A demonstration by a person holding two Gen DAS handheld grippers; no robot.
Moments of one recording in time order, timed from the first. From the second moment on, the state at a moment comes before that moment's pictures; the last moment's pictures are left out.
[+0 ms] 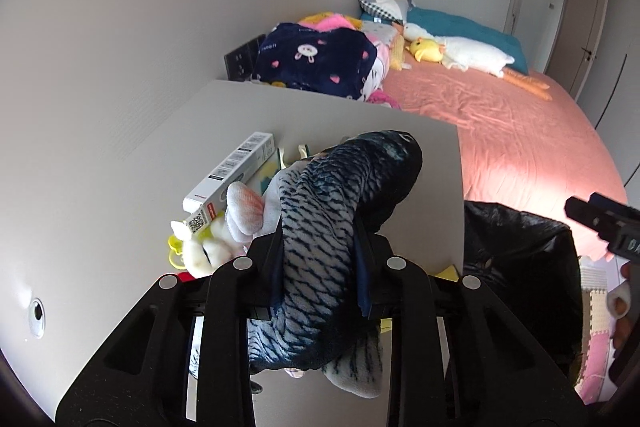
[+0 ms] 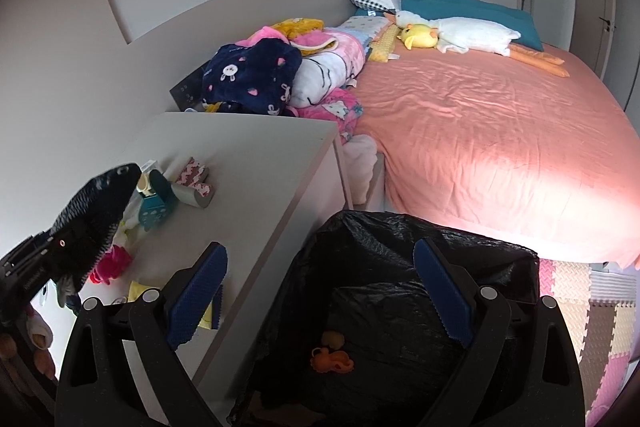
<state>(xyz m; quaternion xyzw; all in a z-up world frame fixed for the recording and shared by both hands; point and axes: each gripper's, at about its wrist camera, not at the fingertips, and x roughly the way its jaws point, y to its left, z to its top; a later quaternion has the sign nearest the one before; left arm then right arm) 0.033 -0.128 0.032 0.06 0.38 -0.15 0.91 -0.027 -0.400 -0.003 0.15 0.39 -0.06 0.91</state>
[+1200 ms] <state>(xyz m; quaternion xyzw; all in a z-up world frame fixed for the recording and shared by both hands) -0.025 -0.001 0.037 -0.04 0.40 0.02 0.92 0.016 -0.238 -0.046 -0.03 0.46 0.16 0.87</state>
